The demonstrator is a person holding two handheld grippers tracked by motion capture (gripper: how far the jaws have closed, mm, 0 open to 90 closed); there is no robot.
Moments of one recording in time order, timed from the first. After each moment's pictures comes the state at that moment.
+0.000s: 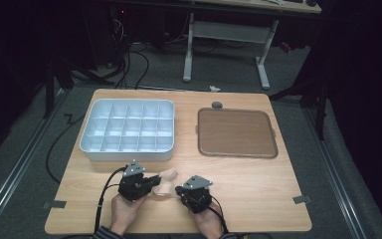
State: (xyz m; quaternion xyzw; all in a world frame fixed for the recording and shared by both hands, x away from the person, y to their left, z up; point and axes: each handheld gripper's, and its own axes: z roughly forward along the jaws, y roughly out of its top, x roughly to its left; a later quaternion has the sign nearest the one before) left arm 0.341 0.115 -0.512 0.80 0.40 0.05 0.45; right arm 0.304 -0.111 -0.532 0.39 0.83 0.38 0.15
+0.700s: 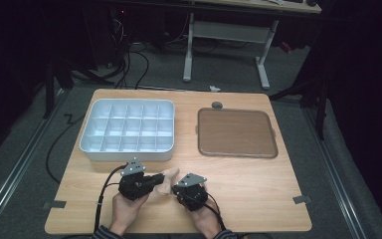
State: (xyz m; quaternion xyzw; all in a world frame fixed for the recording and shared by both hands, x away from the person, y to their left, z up) left arm 0.336 0.114 -0.495 0.79 0.37 0.04 0.49; right arm 0.311 -0.099 -0.528 0.37 0.84 0.36 0.14
